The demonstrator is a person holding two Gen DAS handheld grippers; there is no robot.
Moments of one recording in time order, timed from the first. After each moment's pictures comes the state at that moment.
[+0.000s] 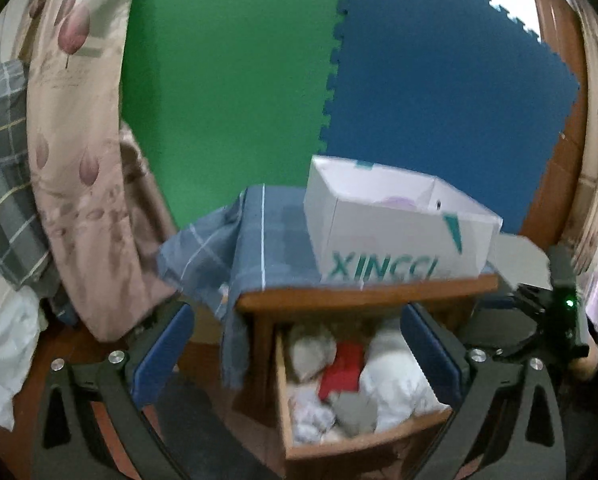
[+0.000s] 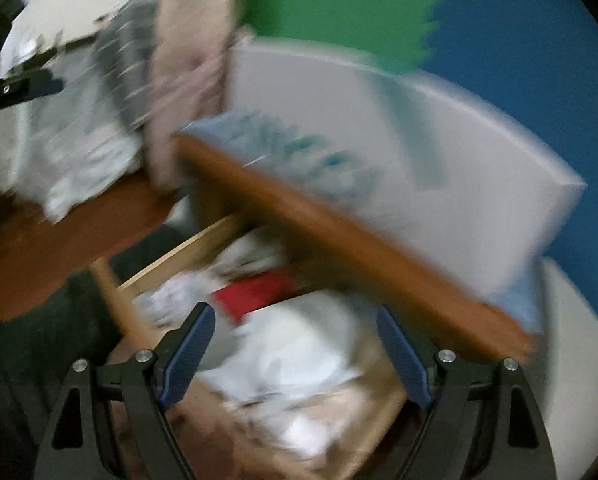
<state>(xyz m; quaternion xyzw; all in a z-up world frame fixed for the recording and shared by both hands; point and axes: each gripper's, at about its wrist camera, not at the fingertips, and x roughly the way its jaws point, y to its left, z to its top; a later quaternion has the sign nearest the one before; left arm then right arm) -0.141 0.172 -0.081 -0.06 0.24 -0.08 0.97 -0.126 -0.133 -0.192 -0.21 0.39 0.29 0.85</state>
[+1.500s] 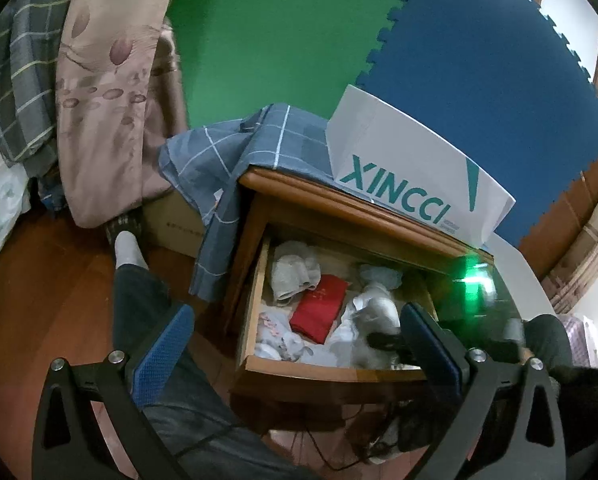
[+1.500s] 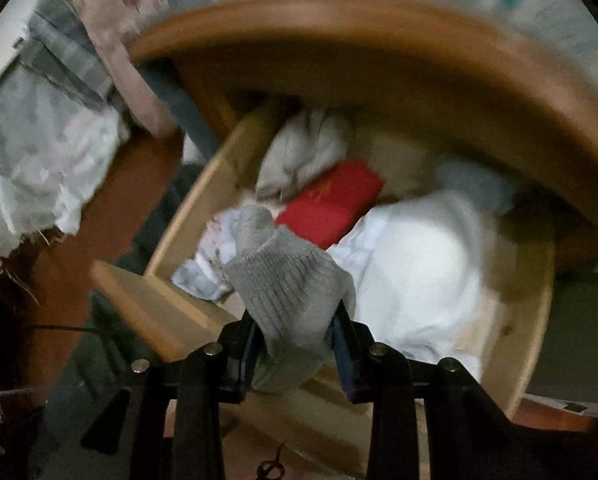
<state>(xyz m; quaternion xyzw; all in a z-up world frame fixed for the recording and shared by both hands) -0.168 0.174 -0.148 -0.18 0.32 -0.07 0.93 -0.130 -0.097 -0.250 -0.07 0.58 0.22 0.78</state>
